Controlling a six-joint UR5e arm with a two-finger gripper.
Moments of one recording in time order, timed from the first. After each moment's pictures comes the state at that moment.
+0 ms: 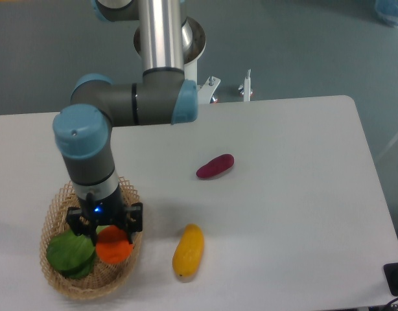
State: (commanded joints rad) arm 2.00 -2.08 -1.51 -0.86 1.57 -0.02
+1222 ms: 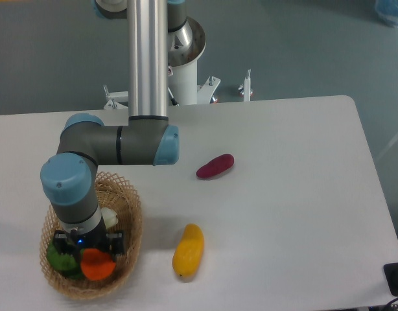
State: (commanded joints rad) arm 1.97 -2.18 -1.45 -0.86 1.56 0.00
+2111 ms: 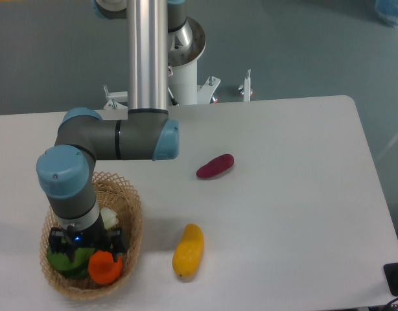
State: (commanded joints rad) arm 1.98 -2.15 -1.43 -0.86 1.56 0.02
